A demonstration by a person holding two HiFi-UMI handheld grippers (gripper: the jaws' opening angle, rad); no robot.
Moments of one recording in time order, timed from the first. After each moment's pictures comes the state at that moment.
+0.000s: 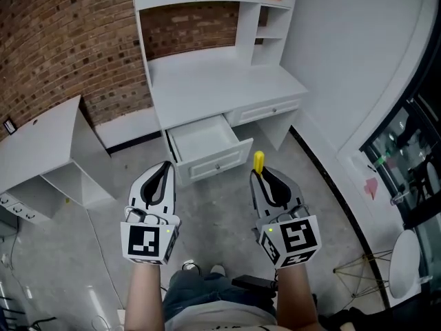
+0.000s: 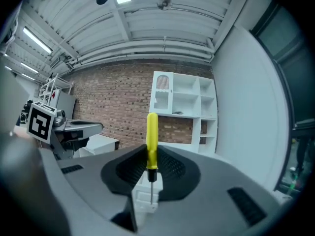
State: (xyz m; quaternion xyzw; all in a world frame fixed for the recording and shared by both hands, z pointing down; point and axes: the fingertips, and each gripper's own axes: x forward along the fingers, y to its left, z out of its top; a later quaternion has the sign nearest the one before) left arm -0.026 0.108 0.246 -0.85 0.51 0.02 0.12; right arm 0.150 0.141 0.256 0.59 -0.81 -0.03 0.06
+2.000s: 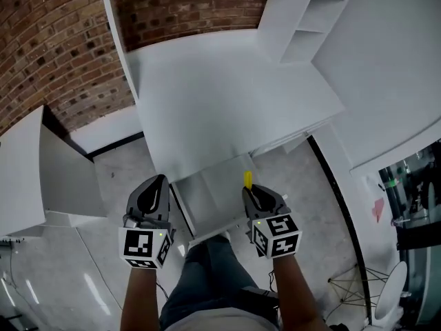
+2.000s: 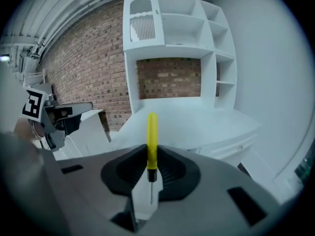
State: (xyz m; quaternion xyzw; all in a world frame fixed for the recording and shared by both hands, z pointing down) left arm -0.084 -0.313 0.402 -0.86 0.50 -0.05 -0.07; right arm 0.120 -0.272 0.461 0.57 -0.77 0.19 0.21
